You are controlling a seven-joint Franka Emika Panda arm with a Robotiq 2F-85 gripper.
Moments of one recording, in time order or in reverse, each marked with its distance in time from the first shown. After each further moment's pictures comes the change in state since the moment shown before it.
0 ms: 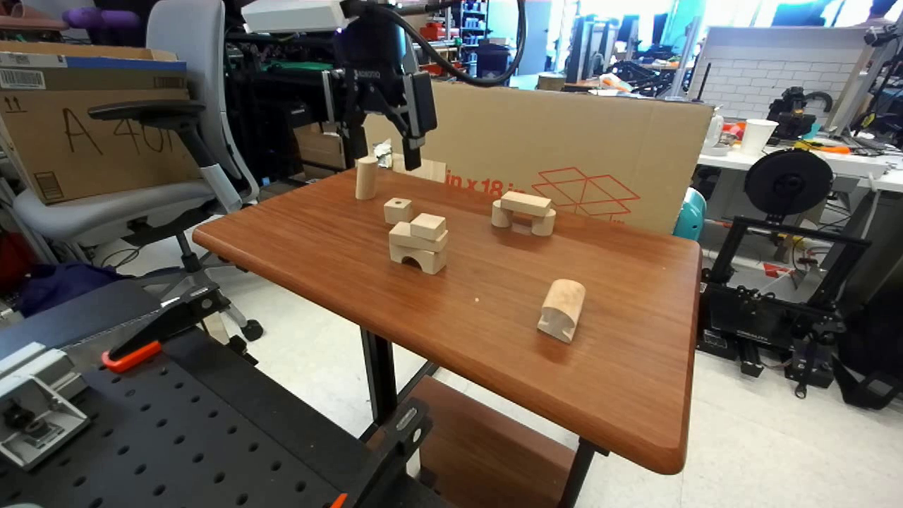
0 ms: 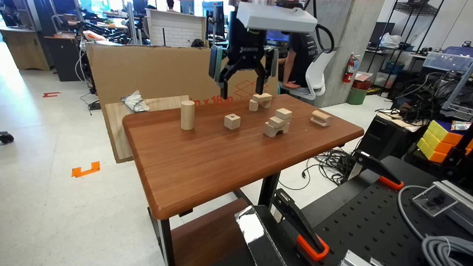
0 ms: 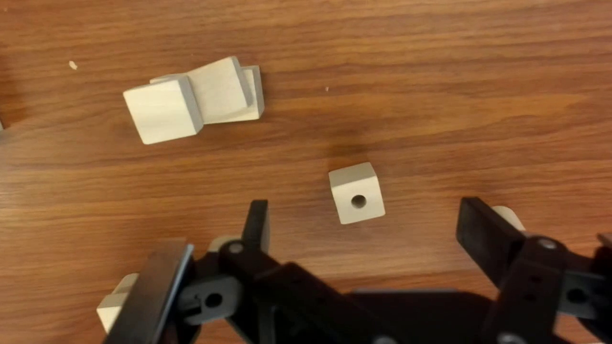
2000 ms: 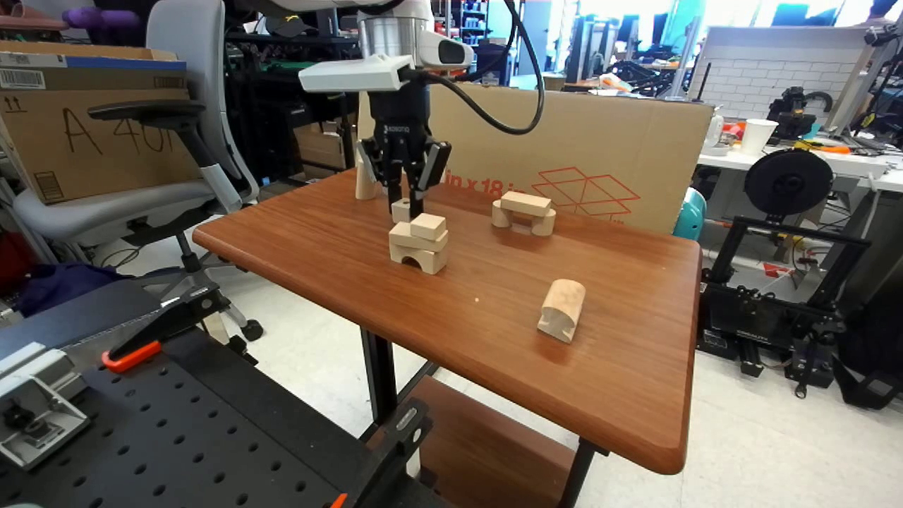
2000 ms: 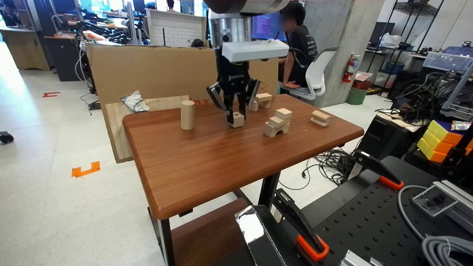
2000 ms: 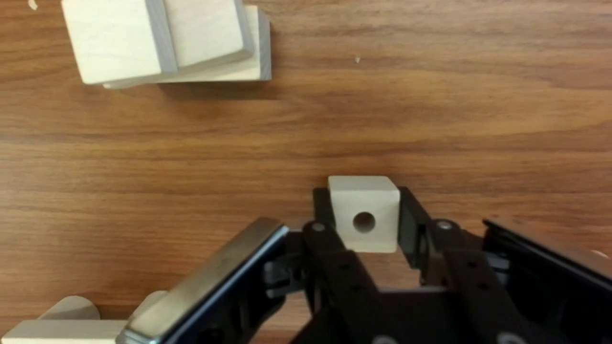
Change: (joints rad) arm 0.049 0.264 -0.053 0.282 -0.001 -0.178 -0.085
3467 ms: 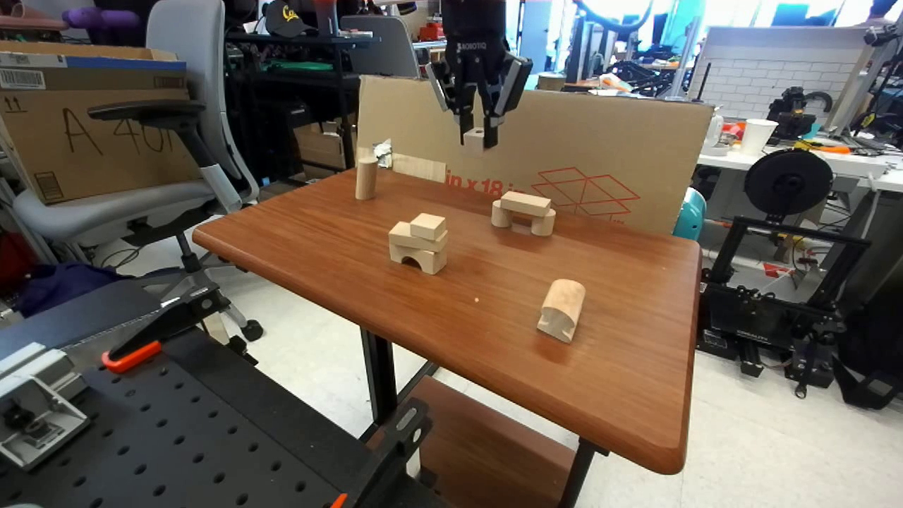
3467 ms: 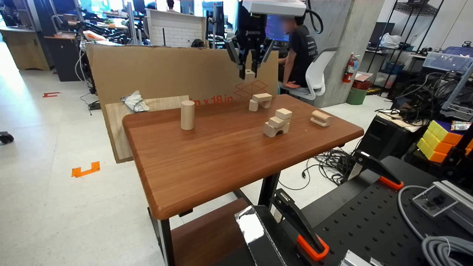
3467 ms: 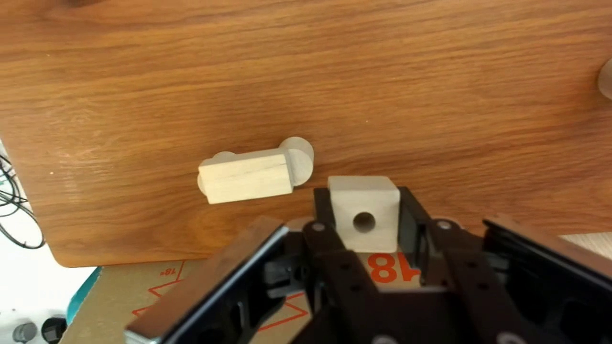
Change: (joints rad) arm -0.102 -0.093 -0.022 0.087 0.026 -0.021 -0.037
